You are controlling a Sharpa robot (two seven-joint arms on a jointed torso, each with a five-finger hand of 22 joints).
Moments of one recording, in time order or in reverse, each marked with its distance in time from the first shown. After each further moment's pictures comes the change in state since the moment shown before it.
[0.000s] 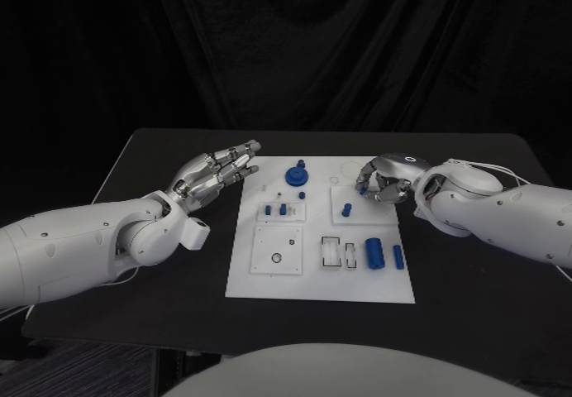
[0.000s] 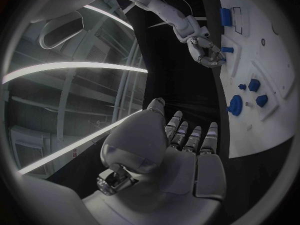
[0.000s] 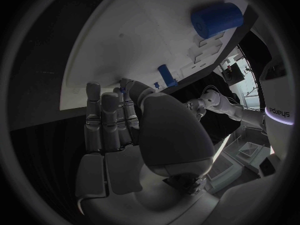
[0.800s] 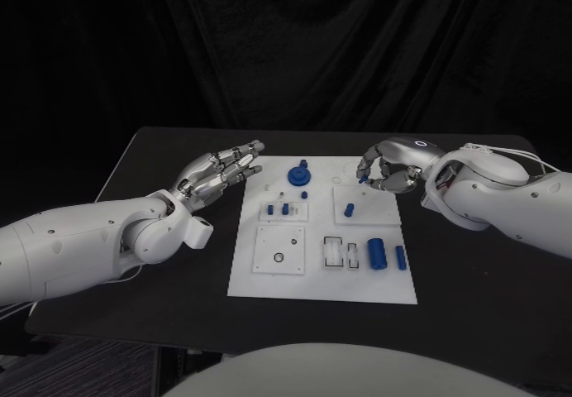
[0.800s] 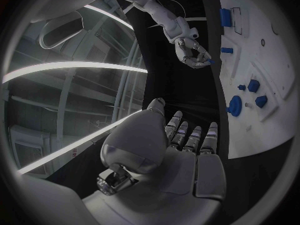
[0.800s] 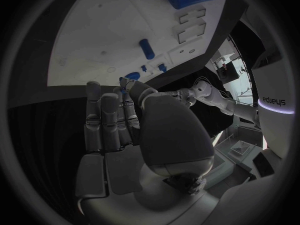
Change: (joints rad) left arm -0.003 0.003 0.000 -0.005 0.000 0.003 0.000; left_hand -0.004 0.004 0.003 0.003 0.000 0.000 0.000 0.000 0.000 0.000 0.000 0.000 0.000 -0.004 0.003 0.000 0.000 0.000 0.000 0.000 0.000 0.000; right arm 0.083 -0.079 0.001 0.185 0.000 0.000 -0.026; right_hand -0.010 0.003 -0.015 0.012 0.005 -0.002 -0.002 0.011 0.014 0.004 0.002 -0.009 -0.010 0.019 -0.001 0.011 0.014 0.000 0.011 -0.004 -0.018 0.000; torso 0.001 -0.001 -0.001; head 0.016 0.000
